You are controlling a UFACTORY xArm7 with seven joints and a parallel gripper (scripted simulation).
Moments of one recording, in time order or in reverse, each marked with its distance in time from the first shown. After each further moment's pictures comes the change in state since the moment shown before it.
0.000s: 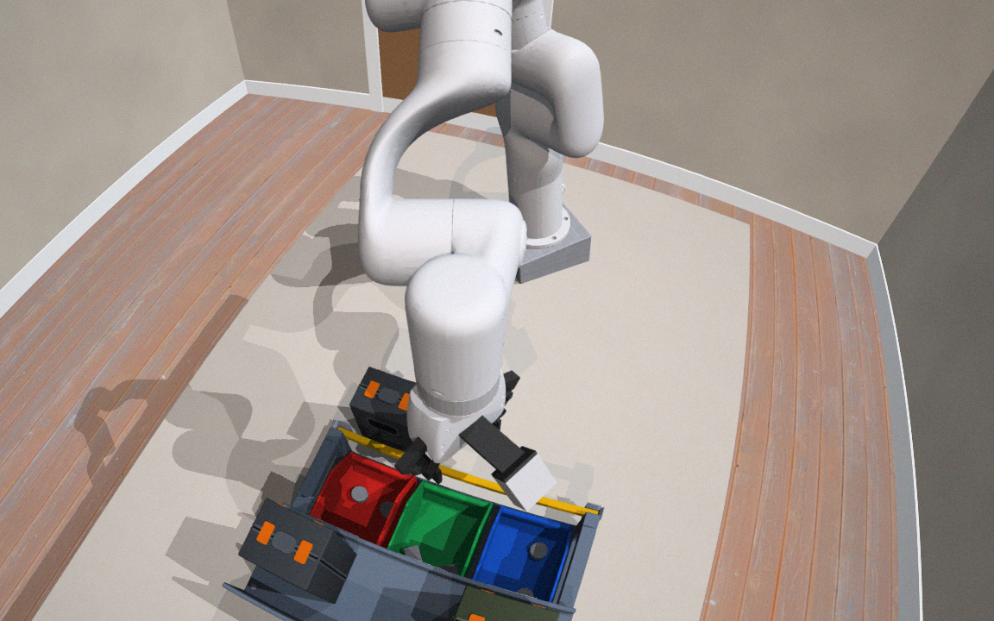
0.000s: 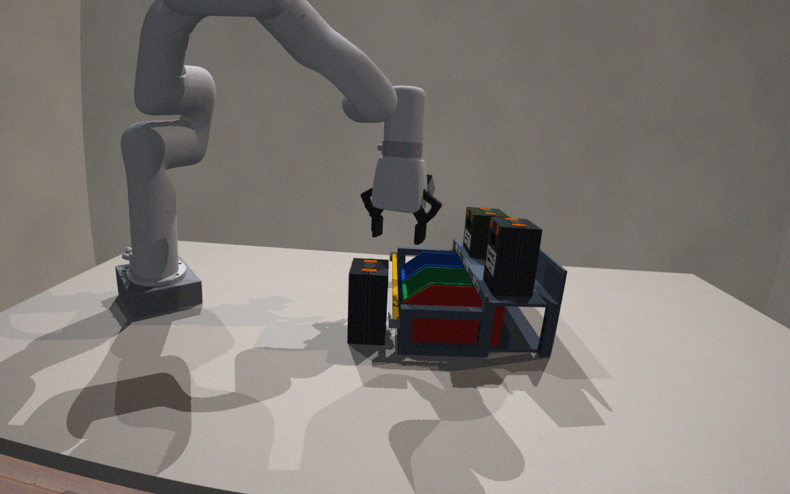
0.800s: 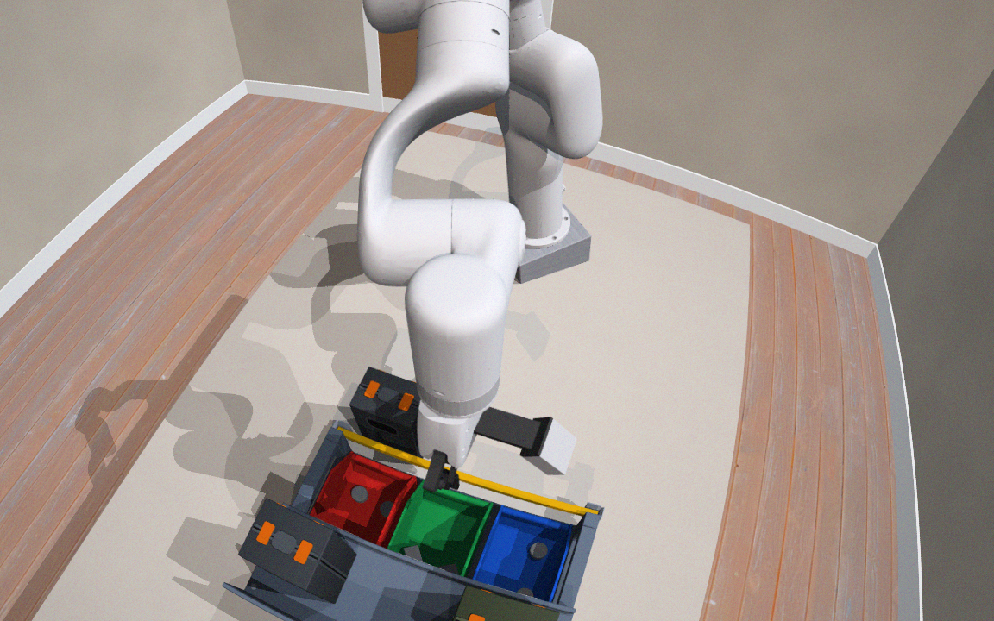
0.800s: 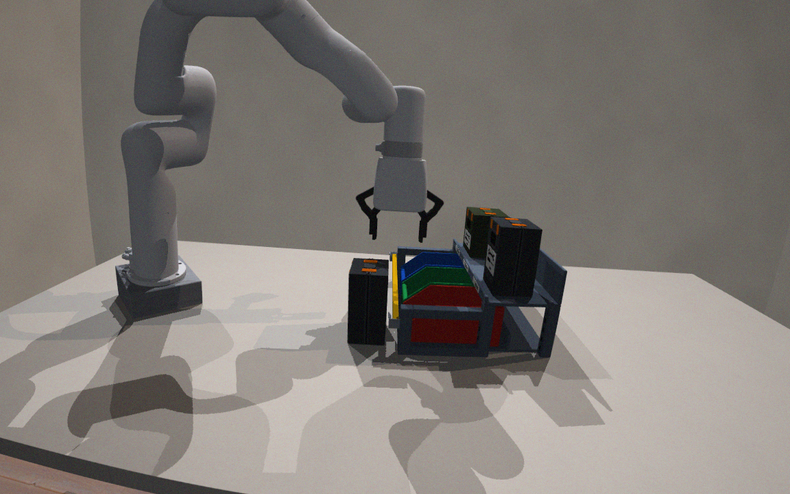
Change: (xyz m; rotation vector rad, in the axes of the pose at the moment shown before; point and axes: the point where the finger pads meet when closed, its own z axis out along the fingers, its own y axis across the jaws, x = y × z) arm 0.000 0.000 0.000 0.000 0.000 -0.444
